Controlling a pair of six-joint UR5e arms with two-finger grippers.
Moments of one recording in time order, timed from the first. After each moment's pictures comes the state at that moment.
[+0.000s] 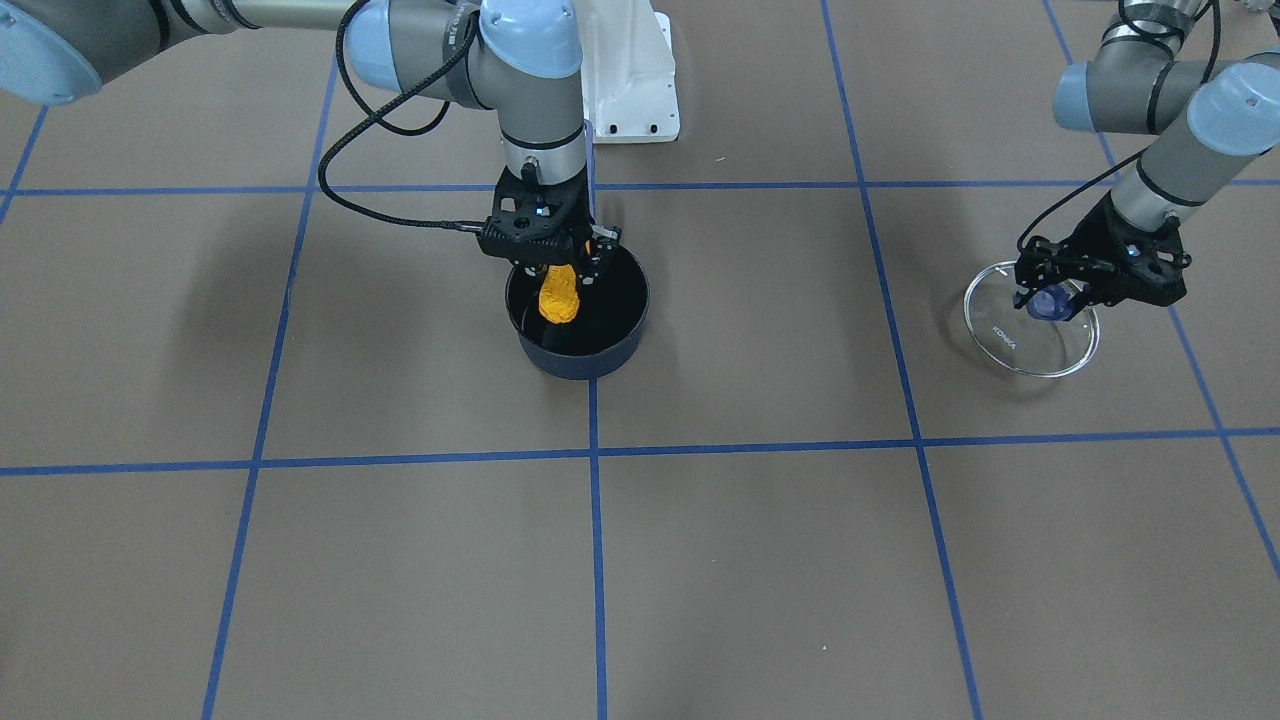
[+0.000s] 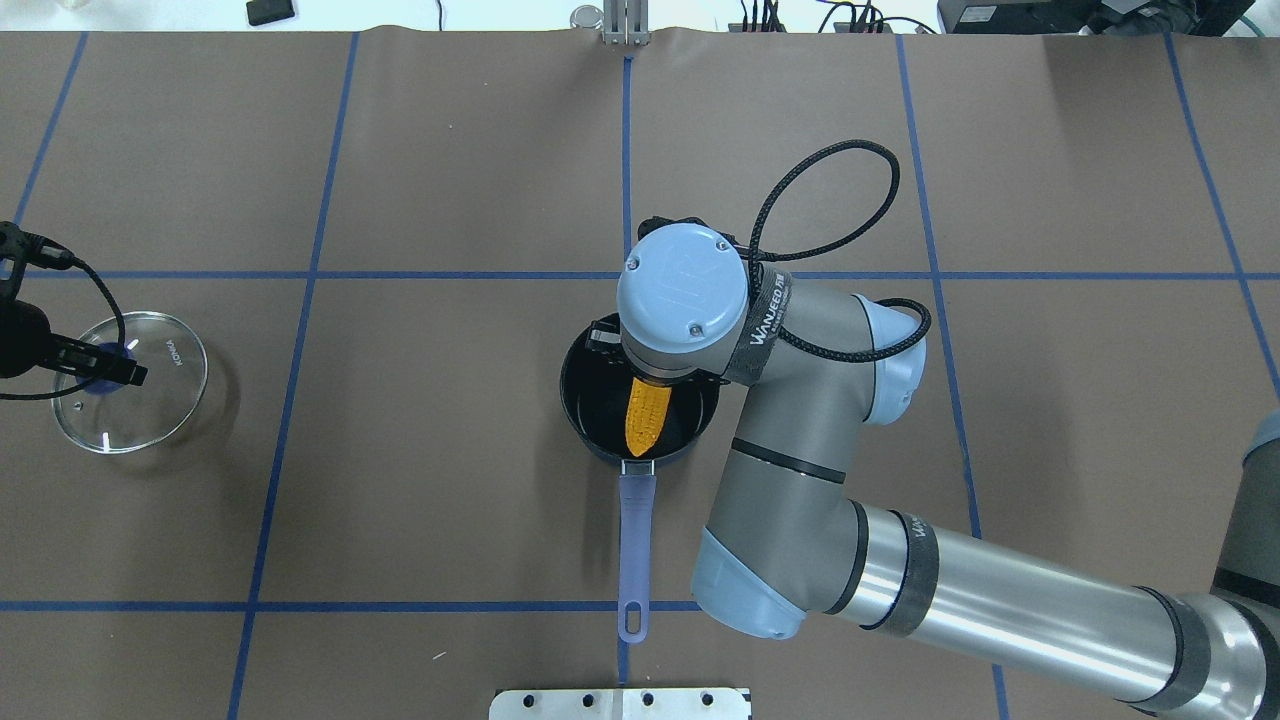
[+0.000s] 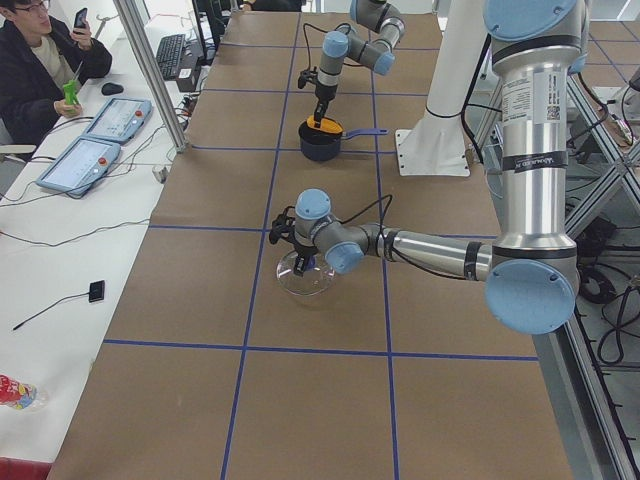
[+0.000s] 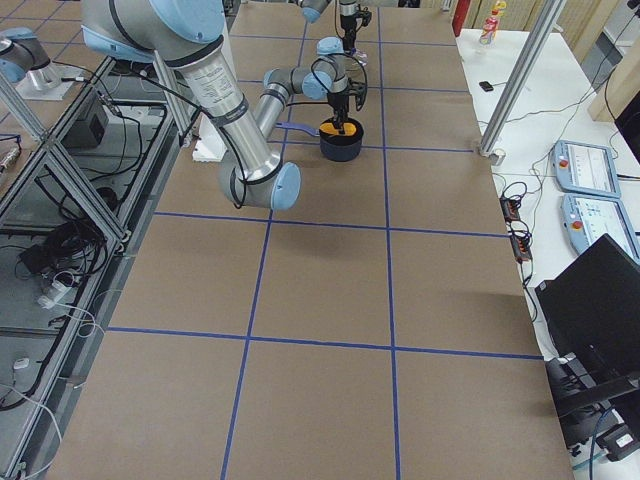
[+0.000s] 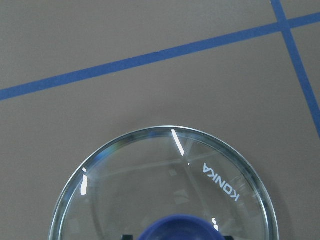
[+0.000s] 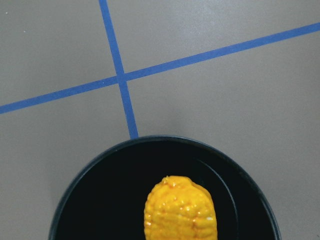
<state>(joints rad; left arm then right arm) -0.94 -1.49 -1.71 -2.25 -2.14 -0.64 0.46 -0.81 1.70 -1.66 1.71 1.50</state>
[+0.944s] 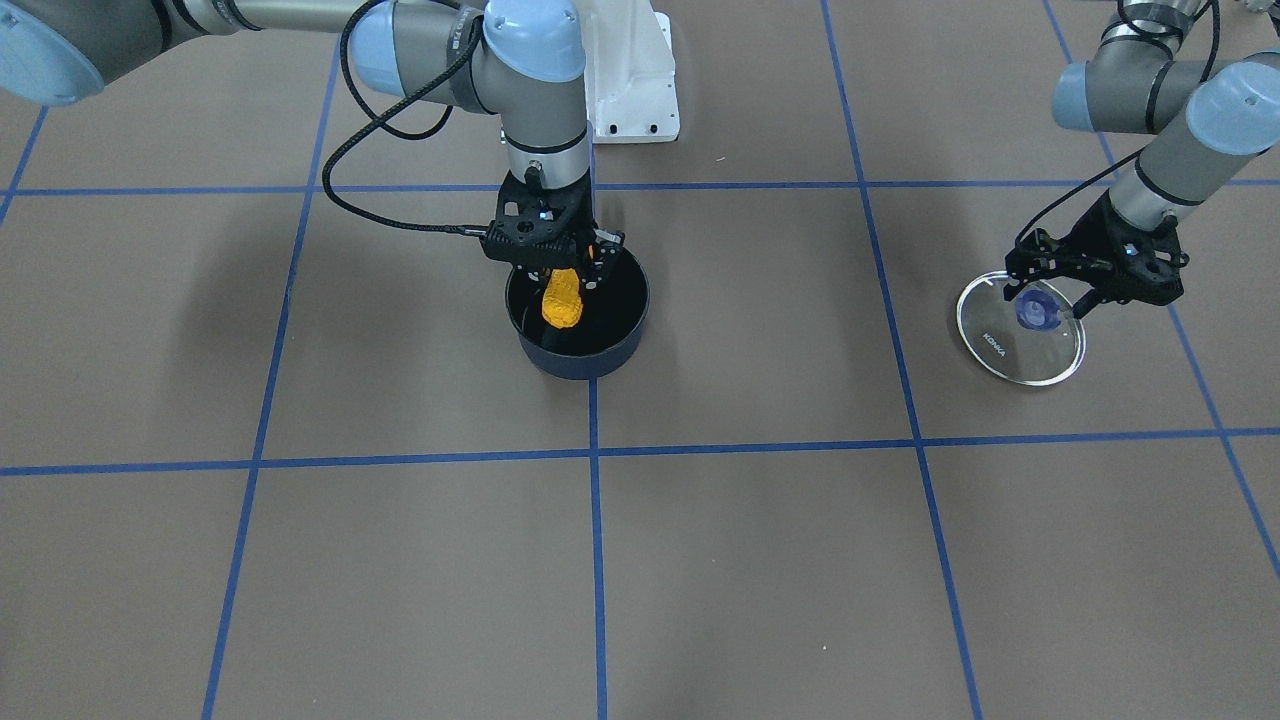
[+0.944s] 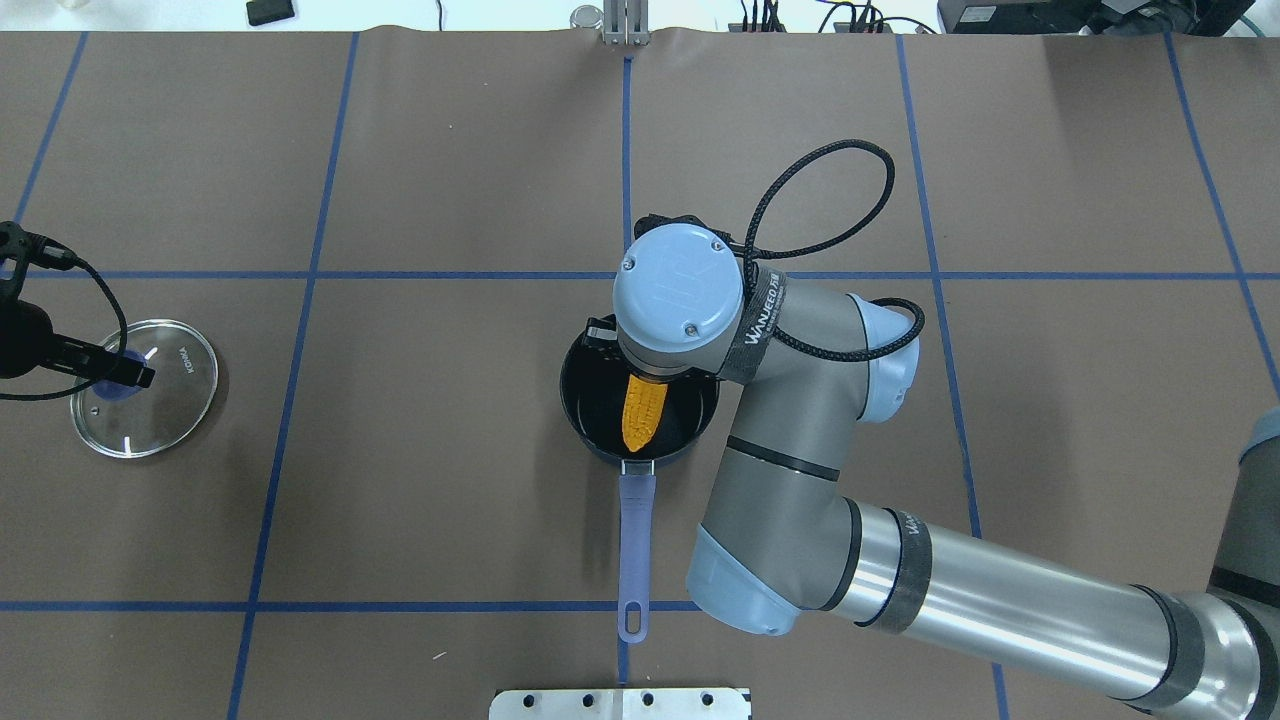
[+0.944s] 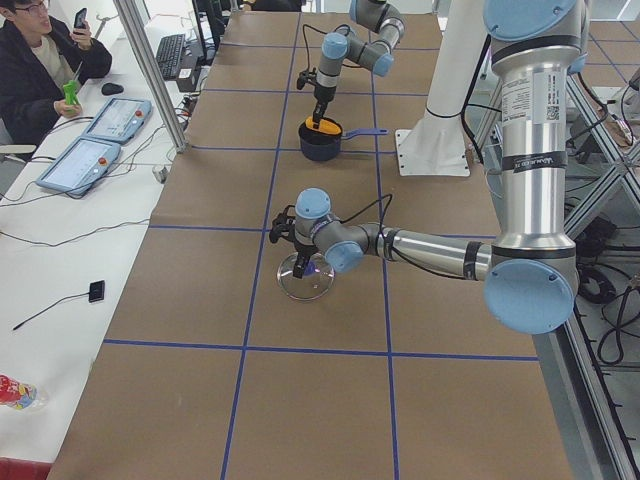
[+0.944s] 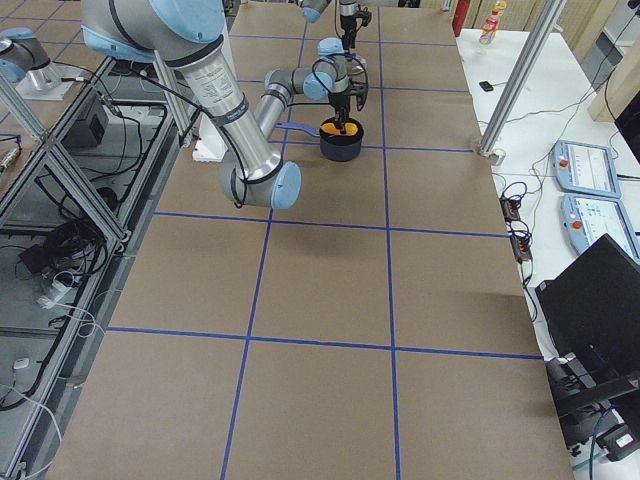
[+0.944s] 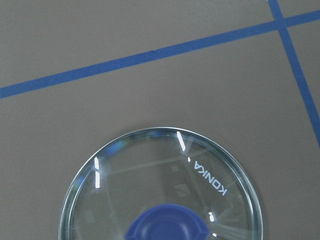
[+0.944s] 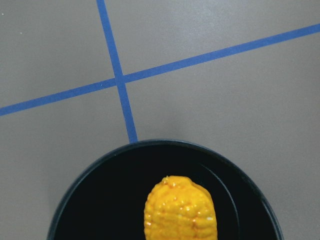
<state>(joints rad) -0.94 -1.49 -1.71 -2.25 -2.15 -0.64 0.46 -0.80 1.68 -1.64 1.69 1.50</state>
